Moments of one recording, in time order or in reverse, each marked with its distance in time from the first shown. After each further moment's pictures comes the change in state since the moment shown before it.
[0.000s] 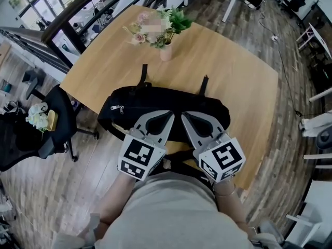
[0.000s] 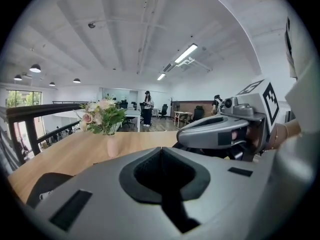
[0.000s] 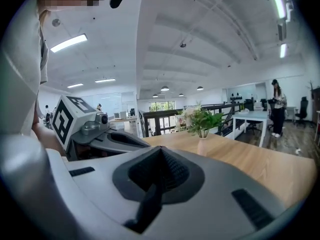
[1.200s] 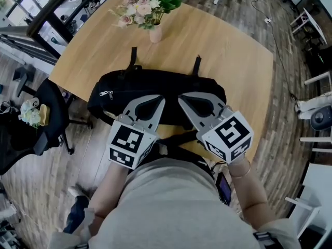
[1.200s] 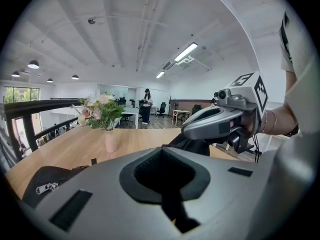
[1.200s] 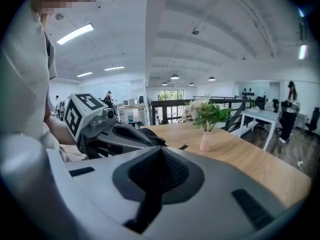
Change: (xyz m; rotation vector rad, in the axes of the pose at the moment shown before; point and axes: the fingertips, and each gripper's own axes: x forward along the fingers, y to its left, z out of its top) left arm -0.003 0.002 -0.013 -0.024 0.030 -0.026; right arm -0.006 -0.002 -0.006 -0.092 0.151 0.097
